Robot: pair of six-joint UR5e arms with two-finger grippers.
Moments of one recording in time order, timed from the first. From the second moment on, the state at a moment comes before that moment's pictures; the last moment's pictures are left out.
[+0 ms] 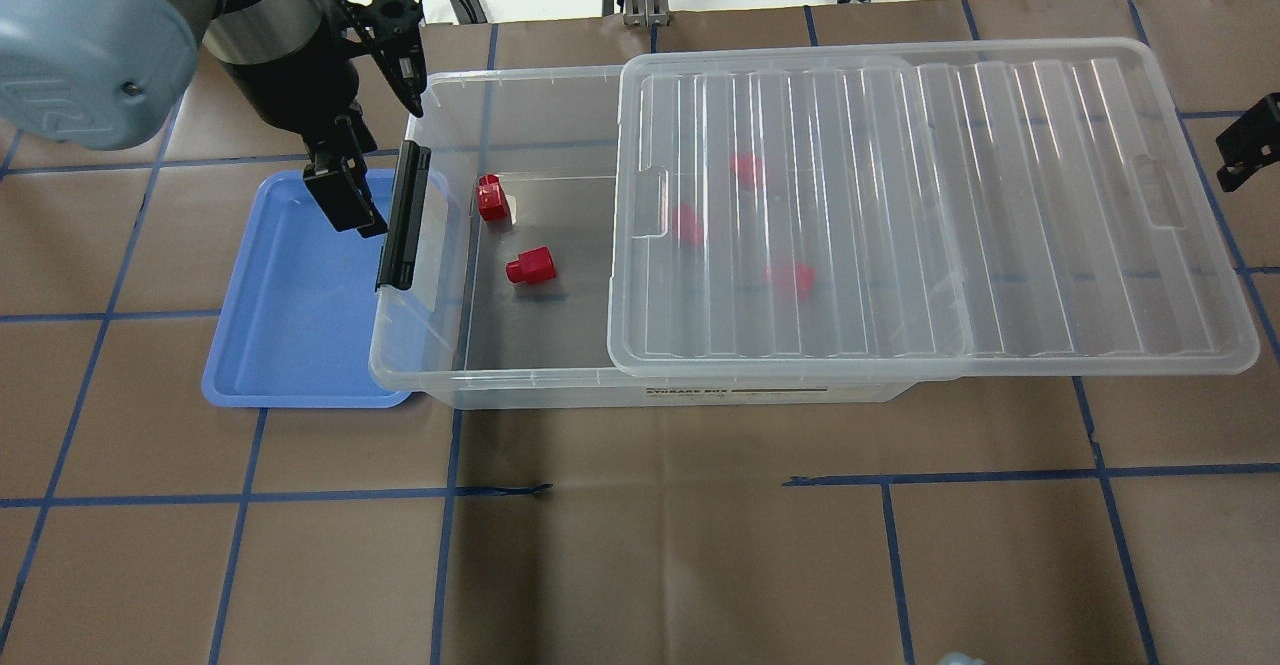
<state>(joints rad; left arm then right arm) -1.60 -1.68 -1.53 -1.55 1.58 1.36 1.07 -1.52 1.60 -1.69 -1.64 -0.46</state>
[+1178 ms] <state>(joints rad) -1.65 -2.03 -1.62 -1.15 1.47 1.47 1.62 -1.55 1.42 -1.43 -1.59 0.22</state>
